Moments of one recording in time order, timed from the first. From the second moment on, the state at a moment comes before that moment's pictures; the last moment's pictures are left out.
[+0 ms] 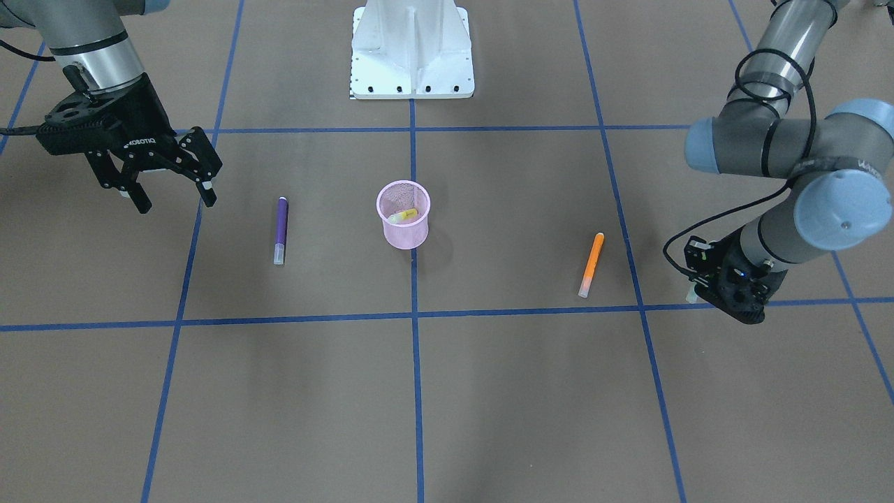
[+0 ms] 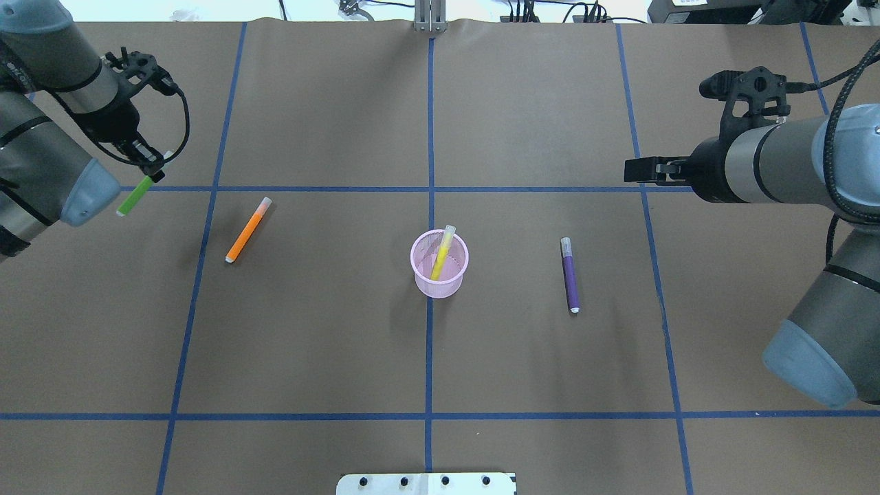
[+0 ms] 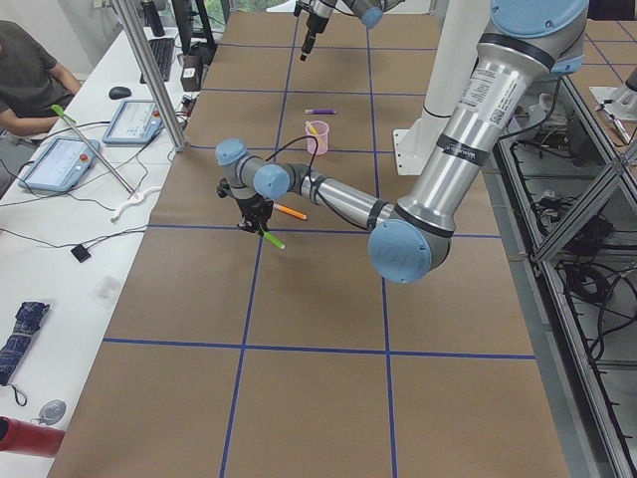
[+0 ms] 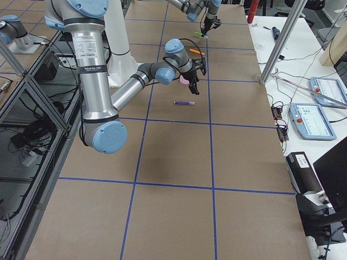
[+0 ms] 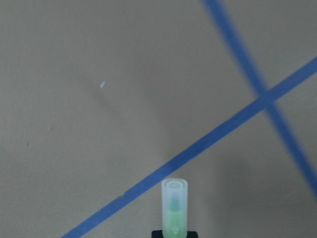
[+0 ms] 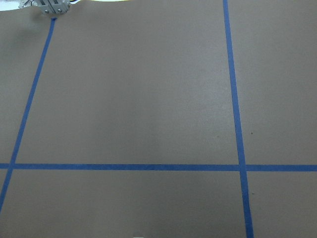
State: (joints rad) left arm -1.02 -2.04 -1.52 -1.57 -2.26 -0.05; right arm 0.78 -1.42 2.10 -1.29 1.75 1.10
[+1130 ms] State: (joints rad) left arm -0.55 -2.35 -1.60 -2.01 -1.63 -0.49; right arm 0.82 -1.45 2.06 -1.30 1.77 1.01
